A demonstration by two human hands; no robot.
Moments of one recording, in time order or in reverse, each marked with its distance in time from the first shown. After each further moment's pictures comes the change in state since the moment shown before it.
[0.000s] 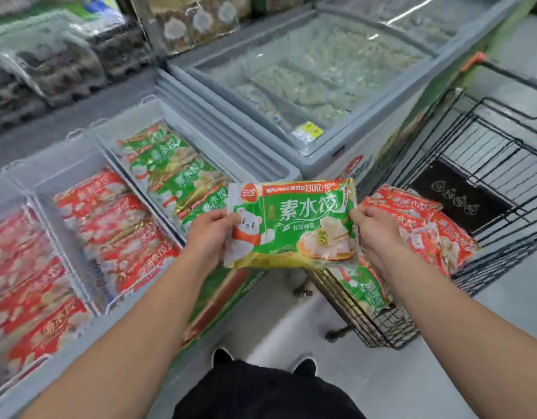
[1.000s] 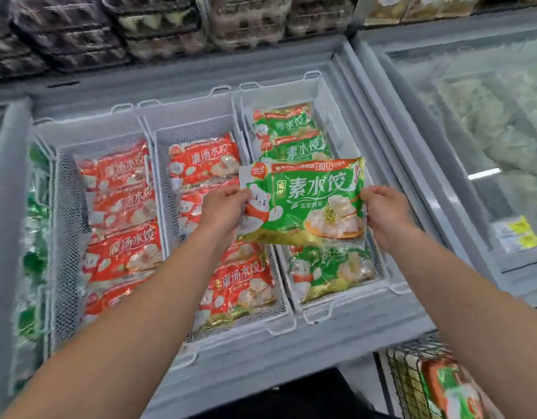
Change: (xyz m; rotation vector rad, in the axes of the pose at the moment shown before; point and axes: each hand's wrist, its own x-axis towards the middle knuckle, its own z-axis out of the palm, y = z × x) left_hand 0.196 0.062 -0.287 -0.290 0.423 -0.090; right_hand 0.084 -0.144 0.434 -0.281 -0.289 -0.075
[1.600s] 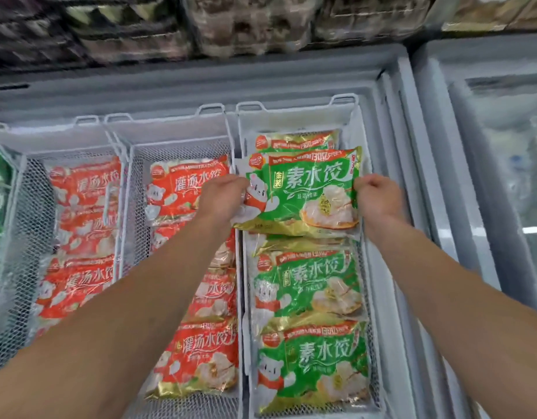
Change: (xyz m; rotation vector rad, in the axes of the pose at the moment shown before) left_hand 0.197 0.075 0.107 0.028 0.249 -0.163; right_hand 0.258 -0.079 0.103 -0.280 -0.114 -0.079
